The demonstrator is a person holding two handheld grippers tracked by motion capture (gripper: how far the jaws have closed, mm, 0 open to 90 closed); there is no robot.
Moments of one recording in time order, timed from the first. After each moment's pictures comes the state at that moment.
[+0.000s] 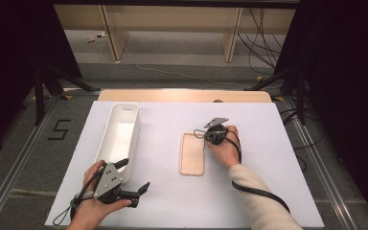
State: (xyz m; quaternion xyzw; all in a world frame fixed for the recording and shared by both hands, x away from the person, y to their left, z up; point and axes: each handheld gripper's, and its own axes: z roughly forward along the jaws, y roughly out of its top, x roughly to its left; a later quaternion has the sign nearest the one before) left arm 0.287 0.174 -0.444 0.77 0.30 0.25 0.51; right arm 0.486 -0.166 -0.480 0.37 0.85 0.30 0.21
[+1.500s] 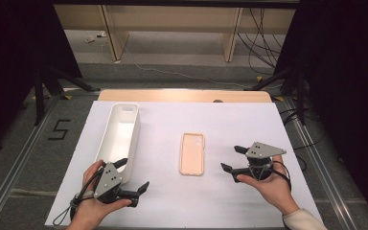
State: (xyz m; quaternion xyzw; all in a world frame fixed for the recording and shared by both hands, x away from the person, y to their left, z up) left arm 0.287 0.174 -0.444 0.77 0.31 0.26 0.50; right arm 0.354 -0.251 -0.427 0.29 0.82 0.45 0.19
